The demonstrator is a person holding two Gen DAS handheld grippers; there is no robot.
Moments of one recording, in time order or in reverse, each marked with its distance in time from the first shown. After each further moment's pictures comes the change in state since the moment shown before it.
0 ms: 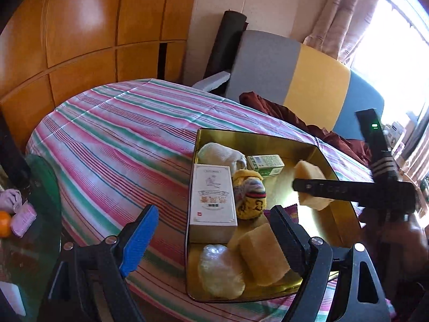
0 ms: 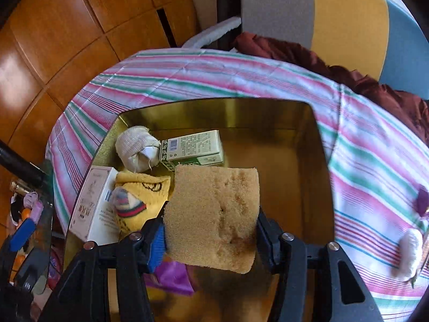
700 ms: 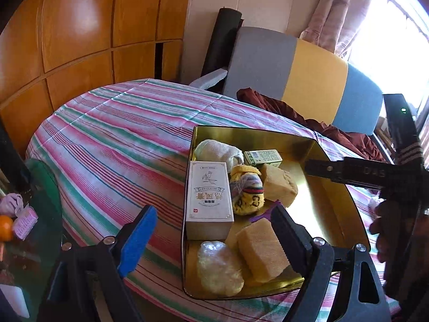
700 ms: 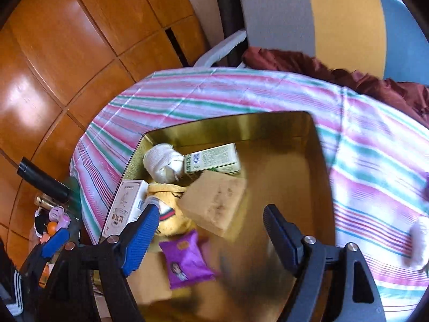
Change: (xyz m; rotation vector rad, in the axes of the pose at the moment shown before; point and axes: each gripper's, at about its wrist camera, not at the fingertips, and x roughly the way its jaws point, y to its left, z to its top) left arm -0.001 -0.012 -0.003 0.043 0.011 0.005; right arm -0.050 -0.014 -0.014 0.054 -0.102 0.124
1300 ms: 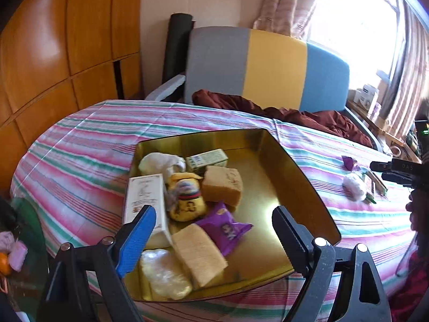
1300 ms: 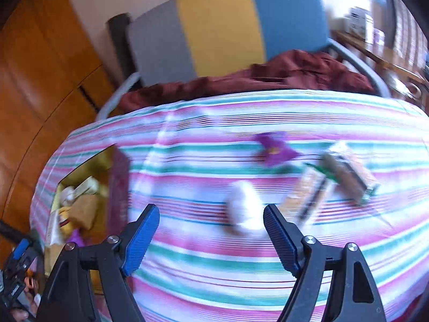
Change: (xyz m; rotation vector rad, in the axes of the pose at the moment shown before) left arm -0.007 -0.078 0.004 0.197 -0.007 -0.099; right arm -0.140 -0.200 -0.060 0.333 -0.155 -0.309
